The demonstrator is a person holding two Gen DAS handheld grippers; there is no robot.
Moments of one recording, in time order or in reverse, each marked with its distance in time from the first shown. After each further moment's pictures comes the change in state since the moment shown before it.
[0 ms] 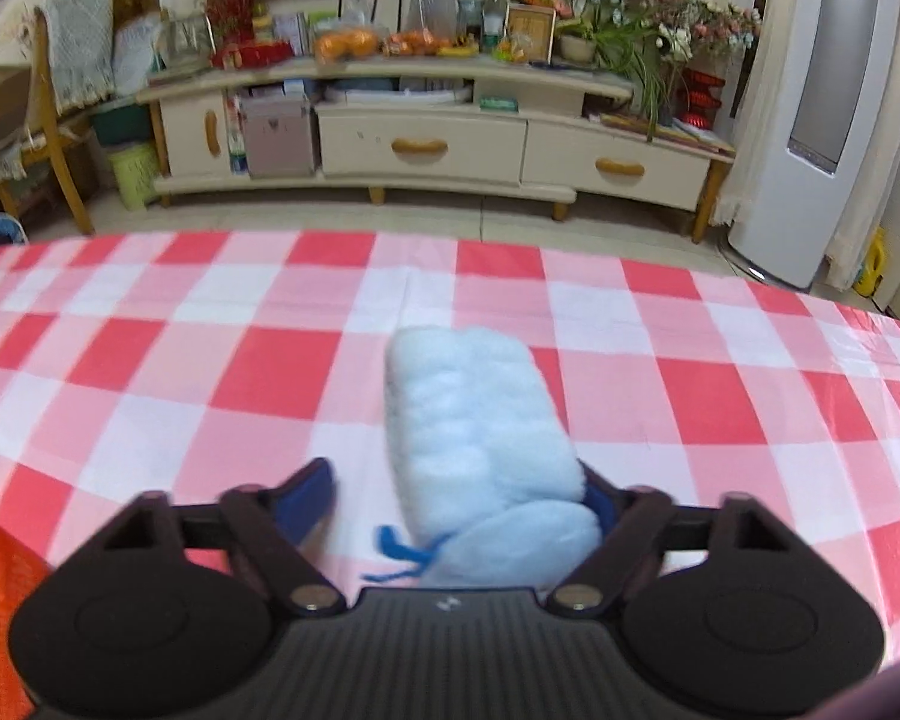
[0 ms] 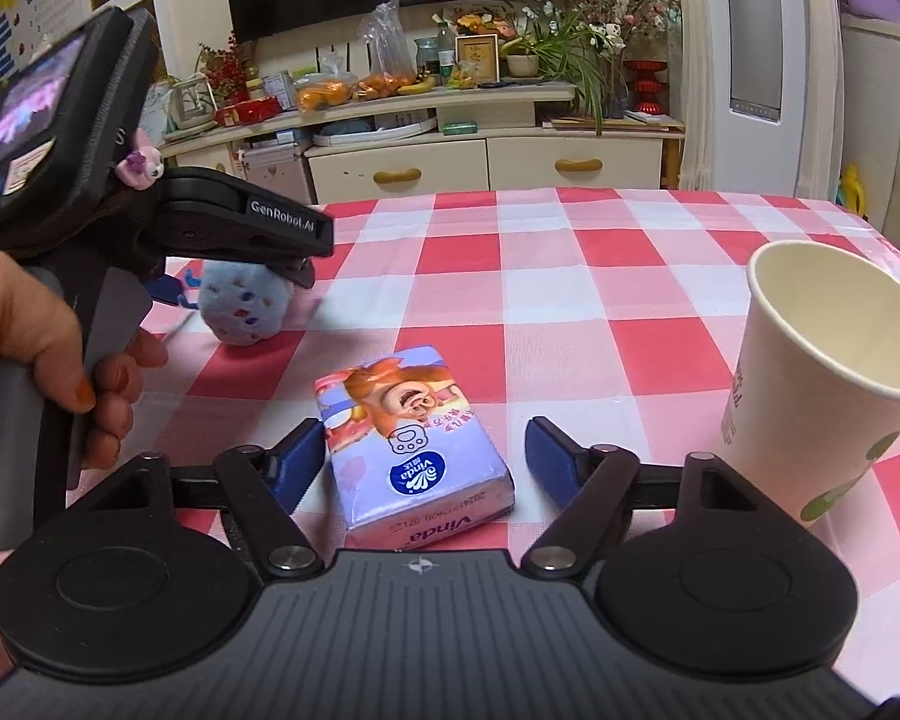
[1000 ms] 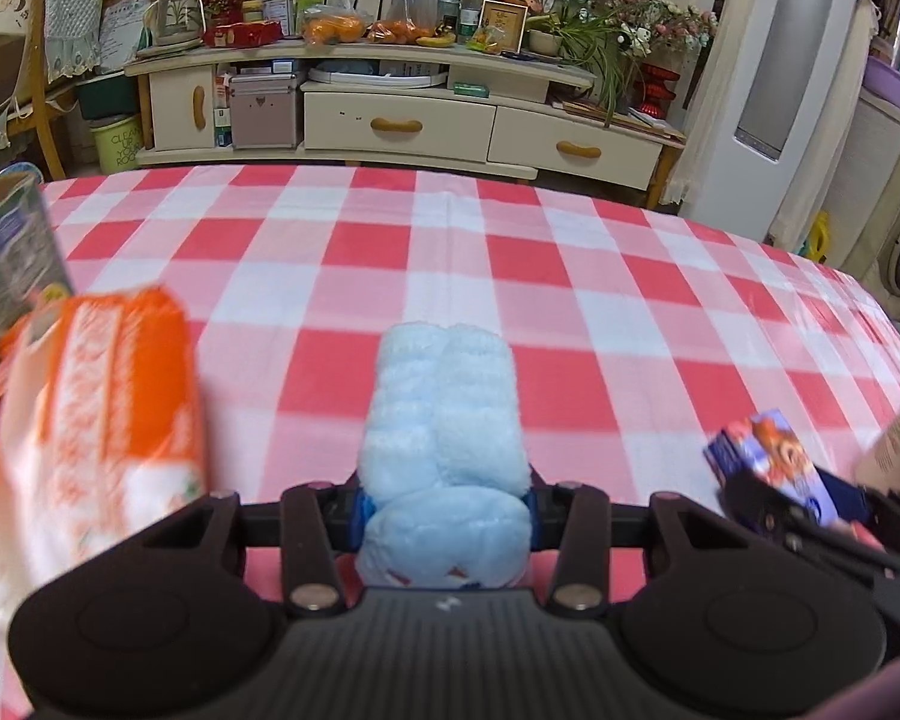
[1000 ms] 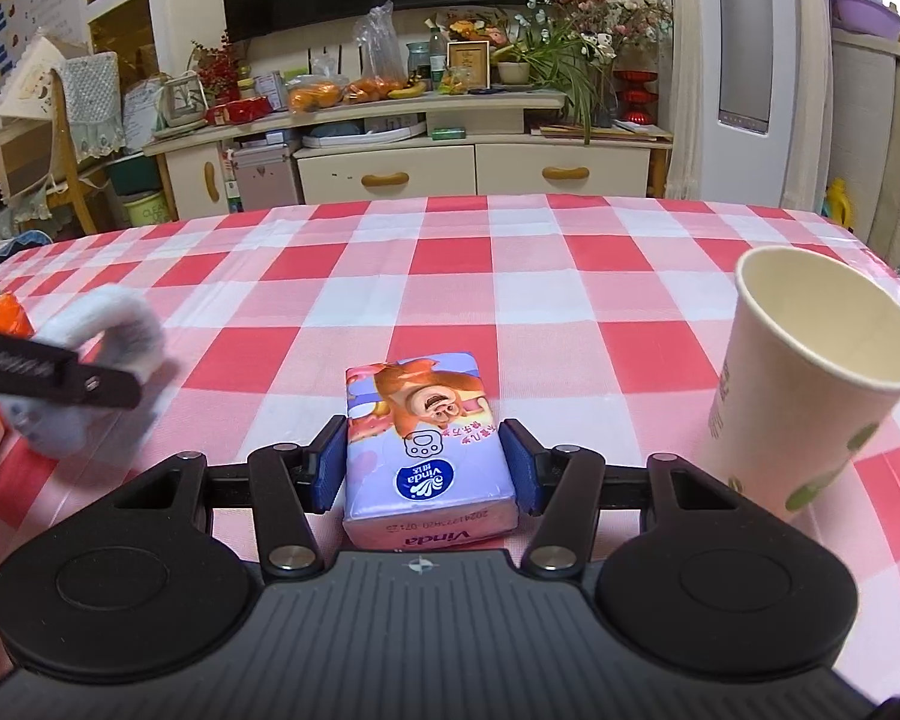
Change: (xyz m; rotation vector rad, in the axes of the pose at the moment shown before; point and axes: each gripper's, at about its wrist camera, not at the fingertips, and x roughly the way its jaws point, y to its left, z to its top) left arm -0.092 0.063 -0.070 0.009 0.023 -0.112; right arm -0.004 0.005 -0.005 -0.017 -0.013 -0.042
